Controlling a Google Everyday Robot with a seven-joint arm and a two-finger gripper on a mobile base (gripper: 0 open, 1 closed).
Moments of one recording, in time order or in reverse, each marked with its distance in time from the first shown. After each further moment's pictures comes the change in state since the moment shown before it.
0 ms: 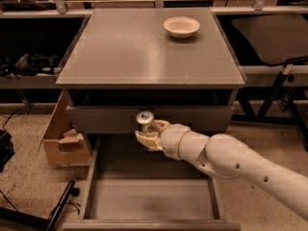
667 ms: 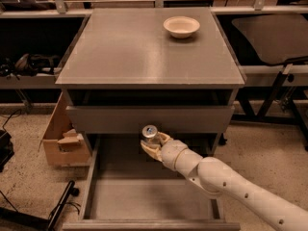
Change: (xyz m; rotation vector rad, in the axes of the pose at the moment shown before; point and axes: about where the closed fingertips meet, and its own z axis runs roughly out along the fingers) arm 0.098 -0.035 0.040 0.120 -0.077 -0.048
